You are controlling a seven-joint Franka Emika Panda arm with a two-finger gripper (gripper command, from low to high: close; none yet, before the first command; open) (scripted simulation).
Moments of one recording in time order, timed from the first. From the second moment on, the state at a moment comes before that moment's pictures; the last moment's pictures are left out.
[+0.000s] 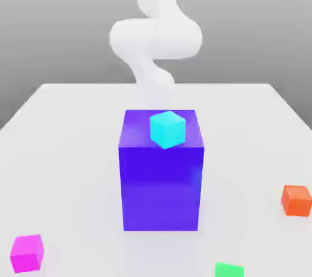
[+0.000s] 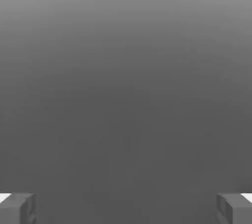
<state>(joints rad) -0.06 -0.71 0.02 -2.30 -0.02 2.33 0.89</state>
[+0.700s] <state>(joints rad) -0.42 0.06 0.01 -2.31 -0.14 2.56 1.57</state>
